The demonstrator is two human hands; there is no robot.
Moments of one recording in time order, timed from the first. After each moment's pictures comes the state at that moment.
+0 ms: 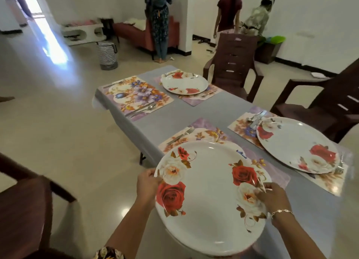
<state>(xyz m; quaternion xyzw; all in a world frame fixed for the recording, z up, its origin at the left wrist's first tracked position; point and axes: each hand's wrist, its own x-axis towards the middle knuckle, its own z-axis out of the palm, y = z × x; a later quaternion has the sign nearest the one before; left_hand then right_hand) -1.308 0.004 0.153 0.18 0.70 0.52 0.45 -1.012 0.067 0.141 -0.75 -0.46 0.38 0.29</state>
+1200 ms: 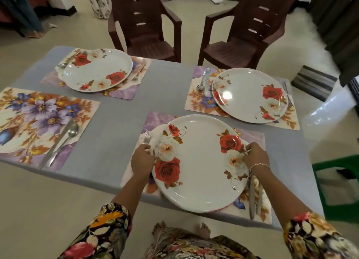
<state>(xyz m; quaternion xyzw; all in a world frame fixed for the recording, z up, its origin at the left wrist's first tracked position) -1.318 0.242 0.093 0.55 0.73 0.20 0.36 -1.029 0.152 0.108 -0.90 -0.33 0.23 0.14</state>
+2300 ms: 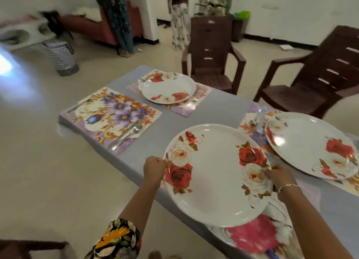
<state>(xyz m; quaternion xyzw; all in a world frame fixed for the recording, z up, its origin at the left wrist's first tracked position) -1.396 0.220 0.132 0.38 0.77 0.34 0.38 -1.084 0.202 0.168 -0.79 -0.32 0.41 0.33</state>
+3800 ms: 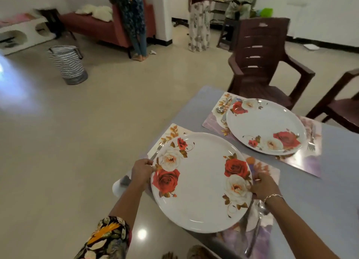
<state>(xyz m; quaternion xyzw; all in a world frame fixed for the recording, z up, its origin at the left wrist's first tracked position) -1.881 0.521 0.114 0.34 0.76 0.31 0.45 -1.550 0.480 0.123 -0.80 -0.41 0.38 0.20</state>
